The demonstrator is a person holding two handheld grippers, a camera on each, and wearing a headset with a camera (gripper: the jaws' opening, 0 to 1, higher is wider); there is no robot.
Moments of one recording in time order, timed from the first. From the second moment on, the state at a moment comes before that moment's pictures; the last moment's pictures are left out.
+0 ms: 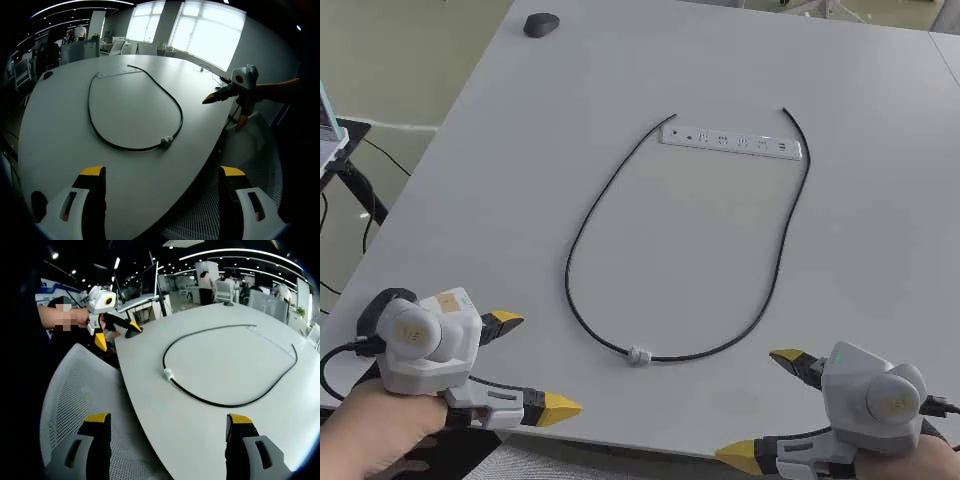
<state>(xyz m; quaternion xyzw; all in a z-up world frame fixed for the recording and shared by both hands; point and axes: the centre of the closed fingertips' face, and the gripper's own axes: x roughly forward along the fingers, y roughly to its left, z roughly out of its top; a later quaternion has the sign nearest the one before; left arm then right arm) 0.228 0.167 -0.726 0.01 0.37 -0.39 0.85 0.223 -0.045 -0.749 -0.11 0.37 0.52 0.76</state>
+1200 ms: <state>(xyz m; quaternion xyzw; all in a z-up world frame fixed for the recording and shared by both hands) 0.229 0.162 -0.726 0.01 0.37 -0.39 0.85 0.241 -0.019 -0.747 -0.13 0.37 0.53 0.75</state>
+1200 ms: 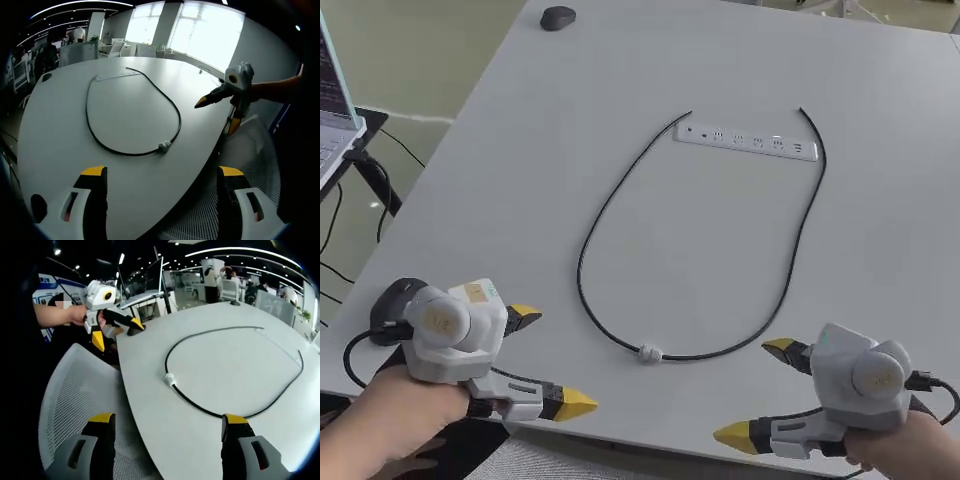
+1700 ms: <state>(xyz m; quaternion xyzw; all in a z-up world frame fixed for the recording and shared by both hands) 0.229 0.163 -0.728 0.01 0.36 -0.39 0.85 0.254 0.019 -0.753 -0.17 0.36 0.55 0.73</state>
